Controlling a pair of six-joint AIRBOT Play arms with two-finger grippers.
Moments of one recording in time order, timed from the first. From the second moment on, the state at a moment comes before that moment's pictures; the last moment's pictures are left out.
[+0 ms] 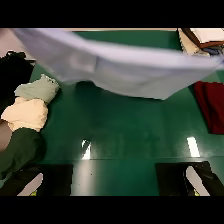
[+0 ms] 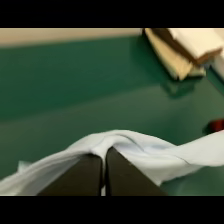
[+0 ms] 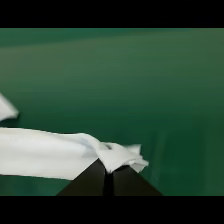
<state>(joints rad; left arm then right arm) -0.05 -0.85 1.76 1.03 -1.07 -1.43 -0.39 -0.75 1.45 -1.03 1.32 1.37</state>
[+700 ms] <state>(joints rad) -0.05 -0.99 1.81 1.16 -1.16 -1.55 -0.35 -1.02 1.91 -1.20 1.58 1.51</state>
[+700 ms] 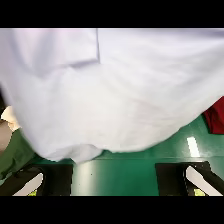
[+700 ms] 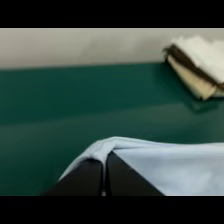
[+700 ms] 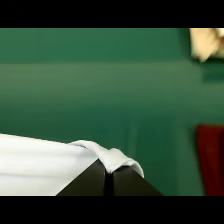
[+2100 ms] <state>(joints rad) -0.05 -1.67 1.46 1.14 -1.24 -1.45 -0.21 -1.51 1.36 -1.33 1.35 1.44</state>
